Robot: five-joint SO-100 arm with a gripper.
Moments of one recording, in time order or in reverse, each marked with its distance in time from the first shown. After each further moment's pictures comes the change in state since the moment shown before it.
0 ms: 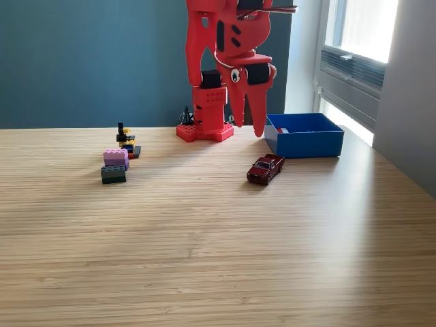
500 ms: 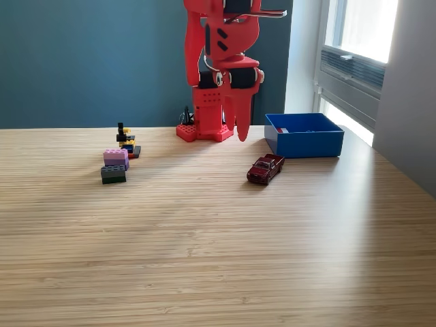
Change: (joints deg) arm 5.8 0.0 1.7 -1.6 7.4
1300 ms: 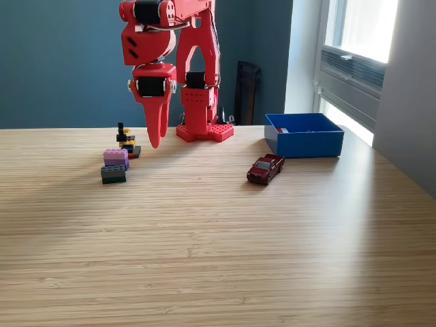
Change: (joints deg) arm 35.1 0.0 4.5 -4.4 -18.3
